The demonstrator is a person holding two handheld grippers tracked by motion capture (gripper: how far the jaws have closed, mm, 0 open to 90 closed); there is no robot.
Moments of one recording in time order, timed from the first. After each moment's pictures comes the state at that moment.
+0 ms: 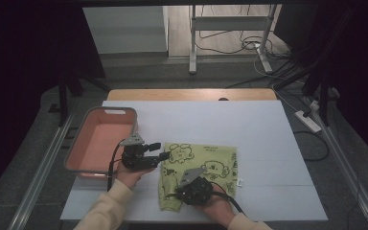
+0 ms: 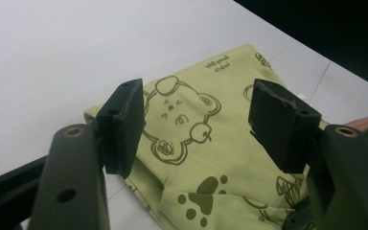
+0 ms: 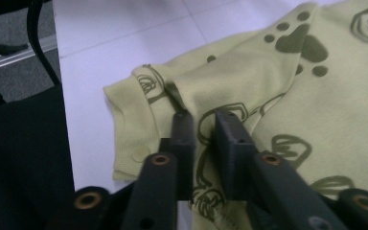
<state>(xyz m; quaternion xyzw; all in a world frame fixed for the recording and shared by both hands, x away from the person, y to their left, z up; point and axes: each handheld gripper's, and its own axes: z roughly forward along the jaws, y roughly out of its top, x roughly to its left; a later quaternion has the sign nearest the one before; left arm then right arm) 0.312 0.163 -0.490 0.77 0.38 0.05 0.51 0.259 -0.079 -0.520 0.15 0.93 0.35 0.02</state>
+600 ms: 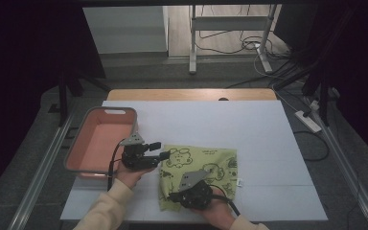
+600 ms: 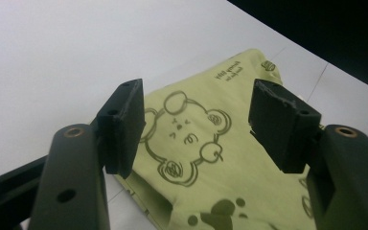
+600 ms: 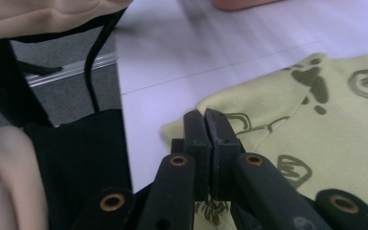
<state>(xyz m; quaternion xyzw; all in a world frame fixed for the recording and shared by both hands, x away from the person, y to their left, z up) 0.313 0.163 -0.488 0.77 0.38 0.05 0.52 0.242 -0.076 -0.498 0.12 0.91 0.40 -0.01</state>
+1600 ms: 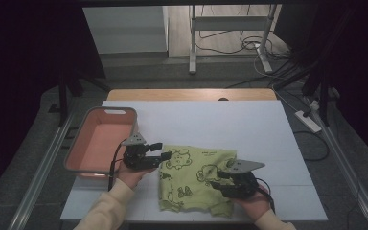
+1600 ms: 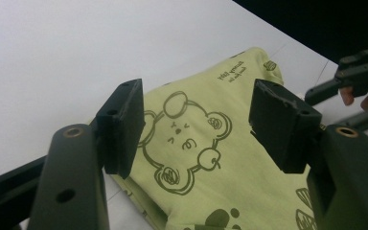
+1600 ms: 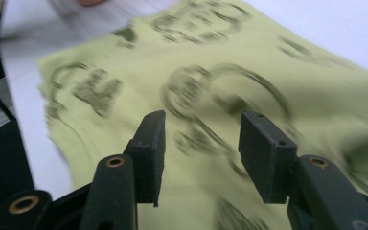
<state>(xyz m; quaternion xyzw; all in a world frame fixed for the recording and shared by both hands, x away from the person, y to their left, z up) 0.314 0.159 -0.491 0.77 0.38 0.04 0.51 0.271 -0.202 -0.498 0.30 0.85 0.42 0.07</state>
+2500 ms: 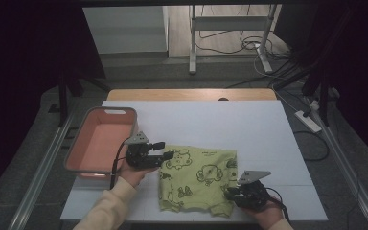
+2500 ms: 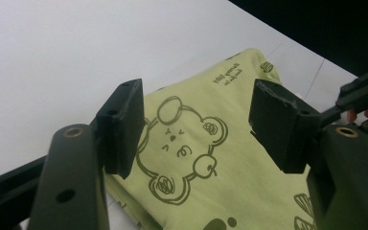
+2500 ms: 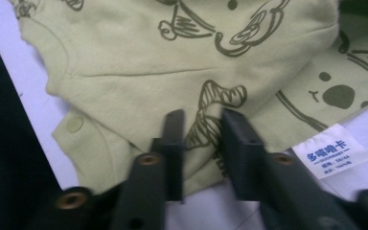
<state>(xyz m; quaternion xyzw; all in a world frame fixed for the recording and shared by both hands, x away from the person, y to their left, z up) 0.319 0.152 -0.489 0.77 0.37 0.04 0.51 0.252 -0.230 -0.517 0.31 0.89 0.34 0.04</state>
